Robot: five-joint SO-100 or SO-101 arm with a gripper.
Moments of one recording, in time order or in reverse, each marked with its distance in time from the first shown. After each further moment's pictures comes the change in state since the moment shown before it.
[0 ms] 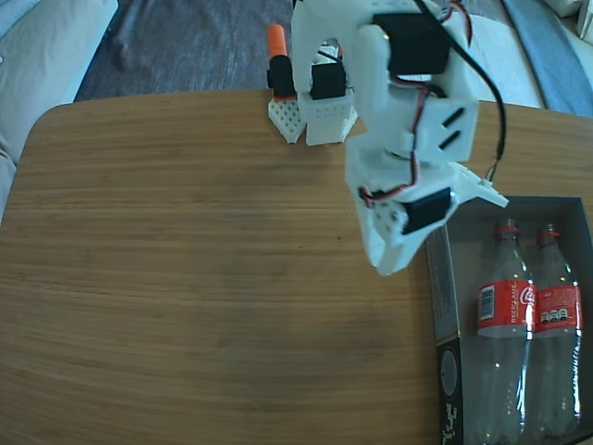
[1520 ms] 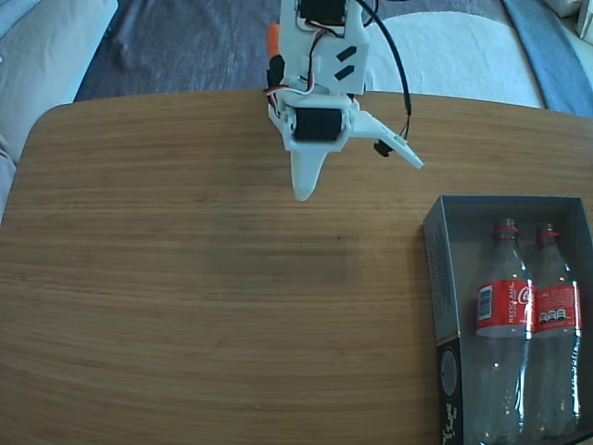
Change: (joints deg) arm 16.1 53.9 54.2 -7.3 2.5
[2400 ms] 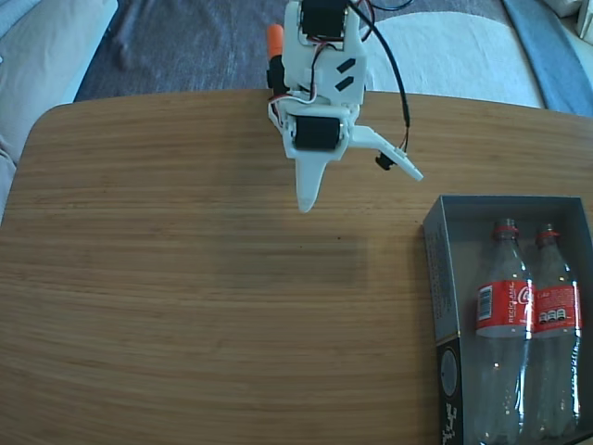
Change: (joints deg) arm -1.9 10.2 12.4 -8.2 6.0
